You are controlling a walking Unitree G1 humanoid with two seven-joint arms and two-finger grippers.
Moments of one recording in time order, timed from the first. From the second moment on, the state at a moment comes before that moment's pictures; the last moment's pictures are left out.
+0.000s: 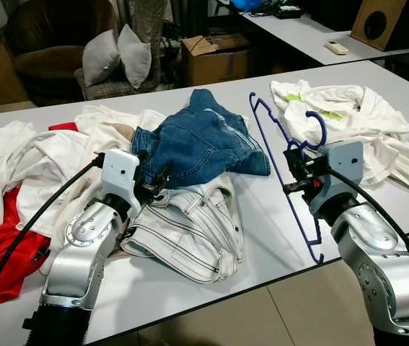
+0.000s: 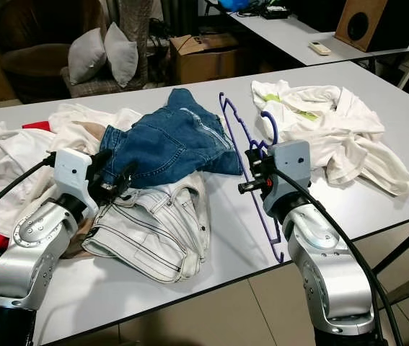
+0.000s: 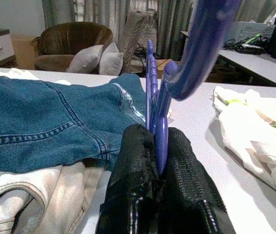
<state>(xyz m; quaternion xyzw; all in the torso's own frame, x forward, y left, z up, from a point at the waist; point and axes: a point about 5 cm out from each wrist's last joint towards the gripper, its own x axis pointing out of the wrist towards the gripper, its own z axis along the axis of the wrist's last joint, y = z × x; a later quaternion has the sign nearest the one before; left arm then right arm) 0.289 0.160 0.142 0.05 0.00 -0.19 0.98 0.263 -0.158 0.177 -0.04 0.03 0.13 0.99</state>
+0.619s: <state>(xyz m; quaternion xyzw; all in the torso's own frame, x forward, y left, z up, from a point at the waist) 0.288 0.155 0.141 0.03 0.00 -0.22 0.98 0.263 -0.159 0.175 -0.04 0.03 0.13 0.99</state>
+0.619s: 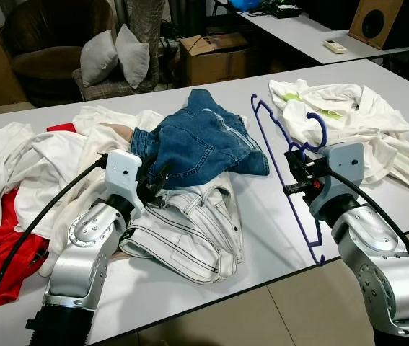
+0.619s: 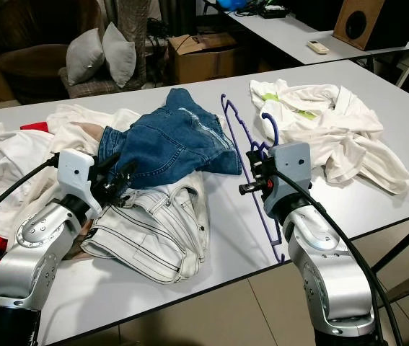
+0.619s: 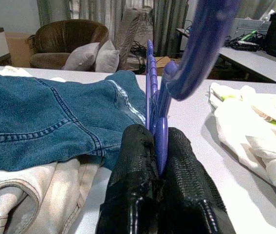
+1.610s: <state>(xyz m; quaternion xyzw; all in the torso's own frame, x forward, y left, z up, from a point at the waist) 0.345 0.206 0.275 -0.18 -0.20 -0.15 0.95 0.265 -0.161 0.168 -0.04 0.03 0.10 0.99</state>
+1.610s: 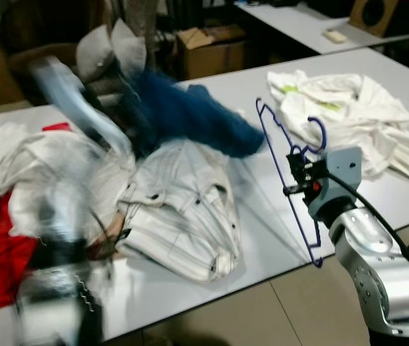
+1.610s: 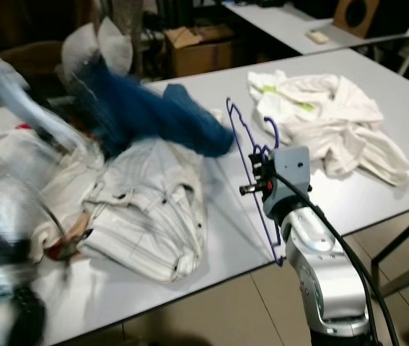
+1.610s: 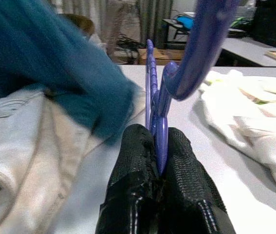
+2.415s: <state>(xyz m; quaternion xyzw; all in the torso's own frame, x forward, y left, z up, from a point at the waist) 0.360 0.113 0.325 0.07 -0.23 -0.31 0.92 0.268 -0.159 0.168 -0.03 0.02 0.10 0.99</state>
